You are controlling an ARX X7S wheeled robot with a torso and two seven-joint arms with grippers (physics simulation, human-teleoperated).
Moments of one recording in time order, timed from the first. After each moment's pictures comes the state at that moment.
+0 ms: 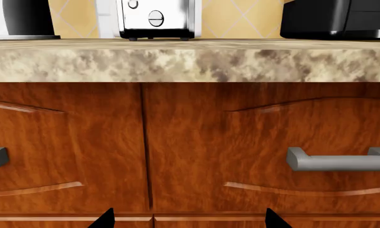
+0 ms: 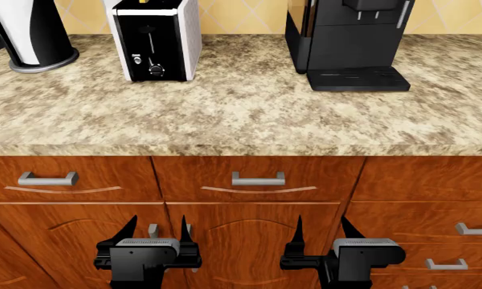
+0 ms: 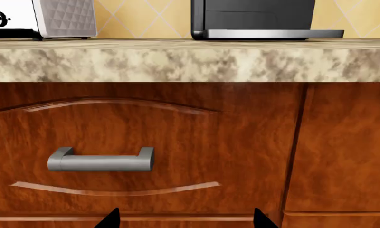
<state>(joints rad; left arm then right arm) 0.00 0.00 0.00 0.00 0.00 0.00 0.00 0.00 0.00 0.00 0.00 0.00 0.00 0.00</state>
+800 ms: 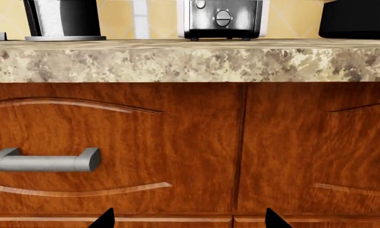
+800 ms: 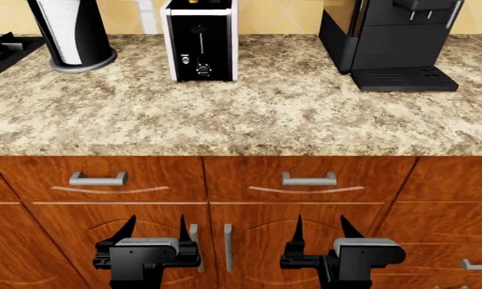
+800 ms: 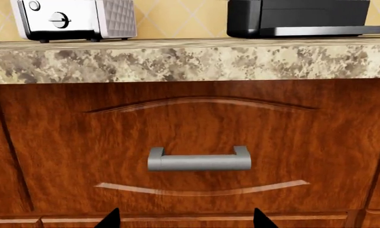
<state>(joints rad) -0.01 -0.07 0.08 -0.02 -0.07 0.02 -0.09 0.01 0.07 -0.08 0.02 0.09 -0.02 0.08</state>
